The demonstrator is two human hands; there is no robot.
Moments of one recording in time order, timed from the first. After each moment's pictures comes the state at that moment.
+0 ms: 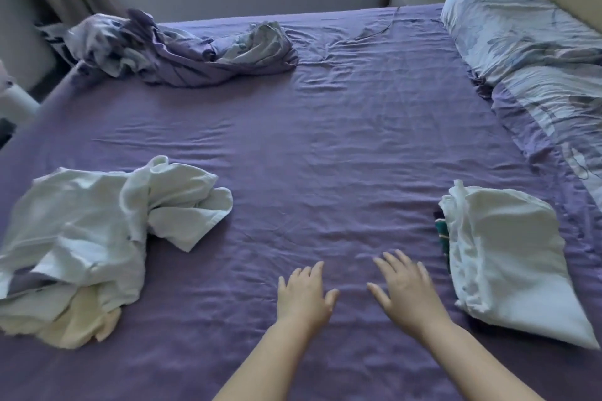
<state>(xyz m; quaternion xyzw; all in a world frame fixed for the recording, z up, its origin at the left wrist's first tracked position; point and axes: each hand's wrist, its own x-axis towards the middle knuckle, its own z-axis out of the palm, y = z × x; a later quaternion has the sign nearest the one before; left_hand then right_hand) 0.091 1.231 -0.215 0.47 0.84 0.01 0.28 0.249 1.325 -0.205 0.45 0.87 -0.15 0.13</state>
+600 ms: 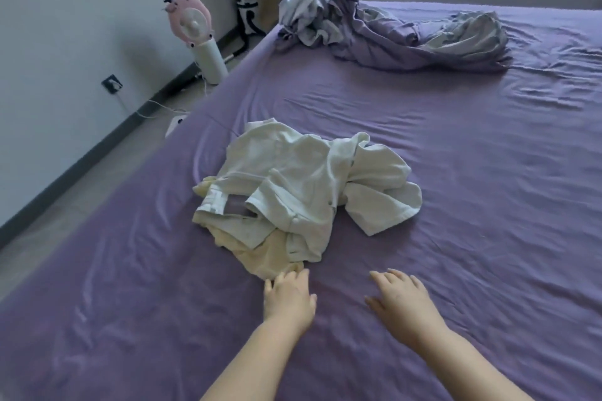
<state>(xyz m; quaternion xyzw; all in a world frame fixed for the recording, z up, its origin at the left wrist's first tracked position) -0.146 0.995 -0.211 0.27 0.93 -0.02 0.25 -0.031 1.155 -0.216 0.20 0.95 -0.16 0.18</state>
